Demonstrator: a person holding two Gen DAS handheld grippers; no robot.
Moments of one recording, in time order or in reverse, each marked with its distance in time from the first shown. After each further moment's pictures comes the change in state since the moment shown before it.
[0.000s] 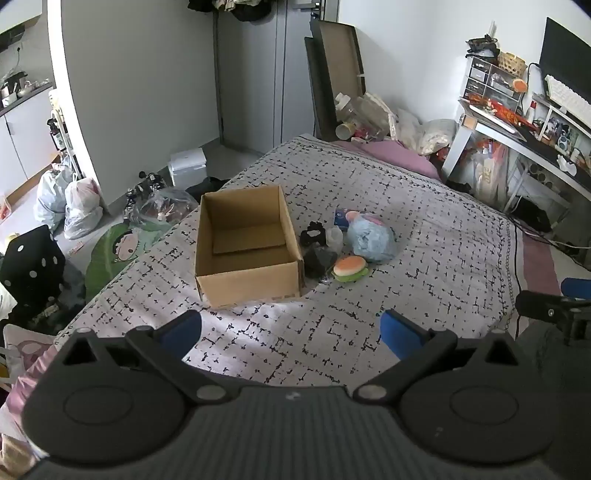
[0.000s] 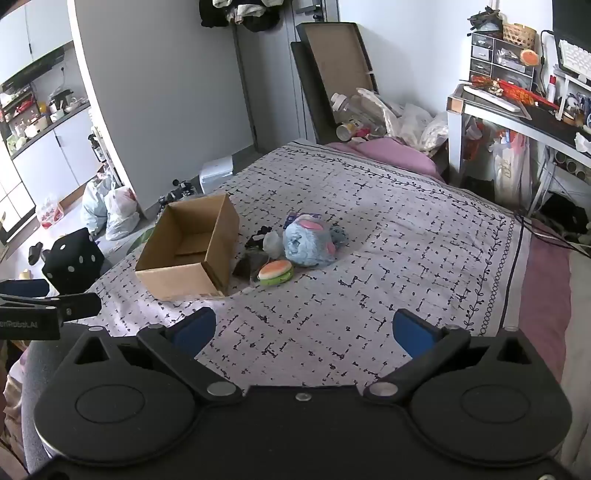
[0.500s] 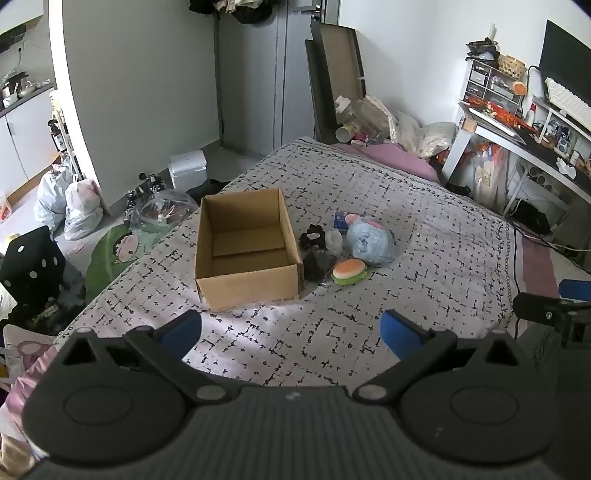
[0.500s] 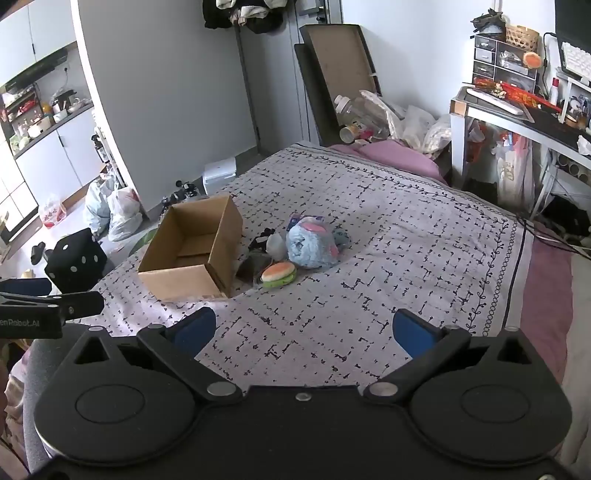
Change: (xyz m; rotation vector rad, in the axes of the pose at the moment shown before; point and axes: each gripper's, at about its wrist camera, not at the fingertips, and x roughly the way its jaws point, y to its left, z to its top) left arm -0.001 -0.006 0.000 -0.002 0.000 -0.004; right arm 0.000 0.000 0.001 -0.009 0.001 0.006
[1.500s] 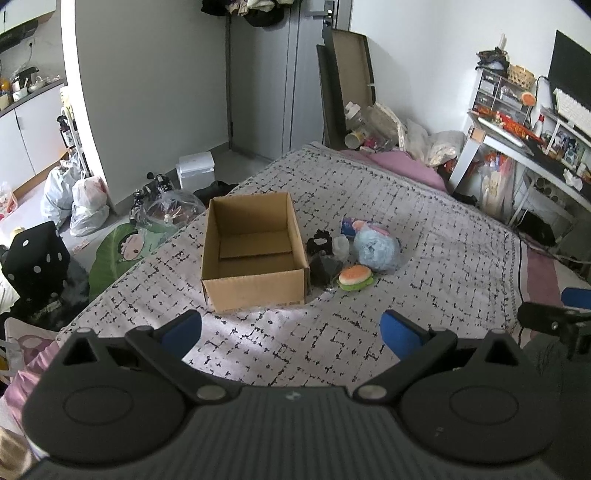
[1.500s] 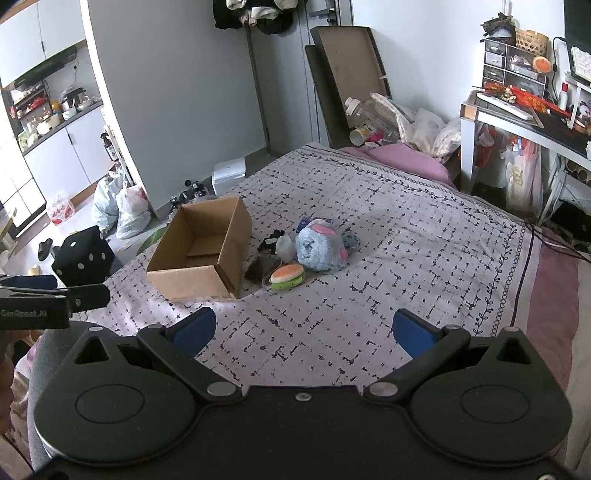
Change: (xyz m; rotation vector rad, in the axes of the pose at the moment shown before) left arm 0.001 0.010 0.002 -0.035 -0.010 0.017; right arm 0.000 0.001 0.001 -0.011 -0.006 0.031
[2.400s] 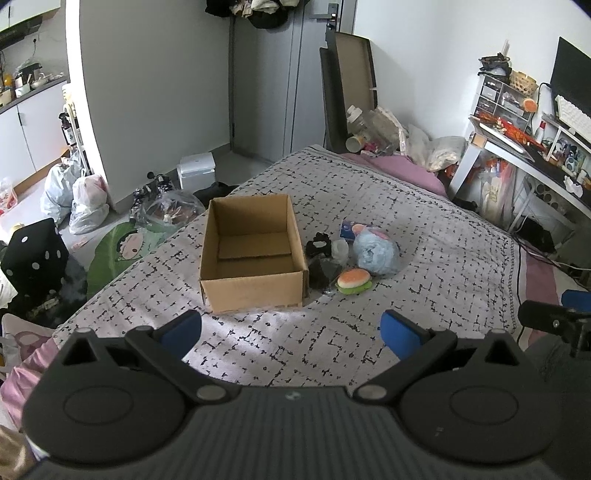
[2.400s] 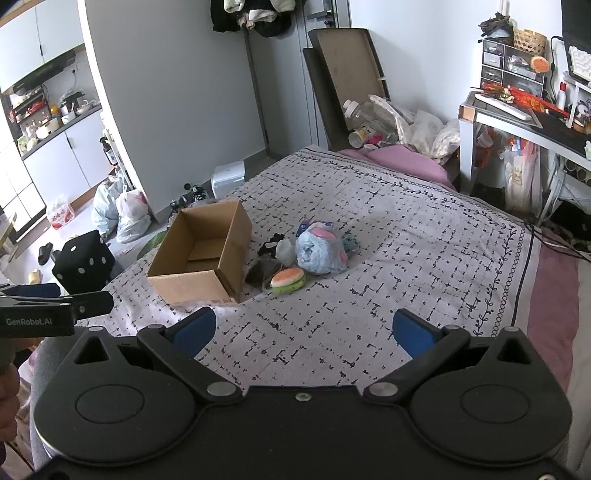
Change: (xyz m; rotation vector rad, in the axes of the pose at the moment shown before) left arm 0.000 0.000 -0.002 -0.025 -0.018 -0.007; right arm -0.001 0.000 0.003 0.005 -0.004 -0.002
